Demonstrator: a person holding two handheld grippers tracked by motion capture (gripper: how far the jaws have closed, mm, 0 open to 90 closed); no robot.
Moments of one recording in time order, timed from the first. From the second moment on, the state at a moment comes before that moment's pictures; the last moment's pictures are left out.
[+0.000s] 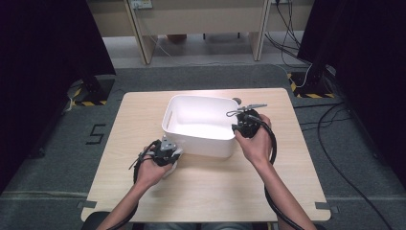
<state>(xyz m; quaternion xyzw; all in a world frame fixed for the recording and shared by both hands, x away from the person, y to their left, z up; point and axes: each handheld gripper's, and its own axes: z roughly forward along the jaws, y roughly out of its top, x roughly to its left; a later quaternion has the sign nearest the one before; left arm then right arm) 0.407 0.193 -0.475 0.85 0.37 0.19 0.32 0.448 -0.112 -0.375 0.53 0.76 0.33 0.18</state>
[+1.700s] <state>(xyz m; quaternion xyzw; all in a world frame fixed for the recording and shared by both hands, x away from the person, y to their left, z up) 0.394 0.190 -0.416 0.82 0.36 0.23 0.38 0.448 -0.110 -0.376 0.53 0.76 0.33 0.19</state>
